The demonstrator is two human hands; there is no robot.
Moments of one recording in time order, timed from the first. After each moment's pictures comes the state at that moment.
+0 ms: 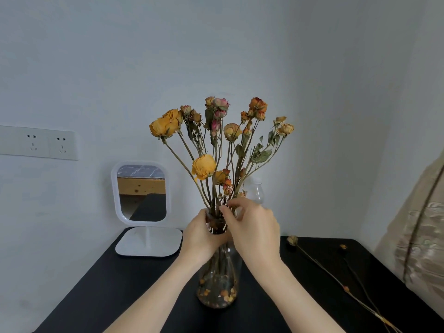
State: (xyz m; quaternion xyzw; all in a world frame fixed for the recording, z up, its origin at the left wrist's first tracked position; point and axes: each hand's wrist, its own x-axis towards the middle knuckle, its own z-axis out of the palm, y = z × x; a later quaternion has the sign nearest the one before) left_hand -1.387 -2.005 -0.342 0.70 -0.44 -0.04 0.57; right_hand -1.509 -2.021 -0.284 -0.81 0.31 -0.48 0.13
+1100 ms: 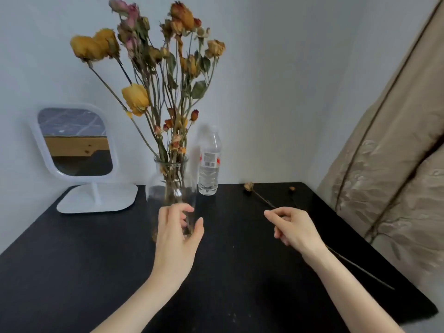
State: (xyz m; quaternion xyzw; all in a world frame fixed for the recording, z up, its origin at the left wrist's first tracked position) left_hand -1.477 -1.962 -0.405 0.67 -0.46 0.02 0.59; right_hand -1.666 -2.095 -0.373 -0.71 0.48 -0.32 0.40
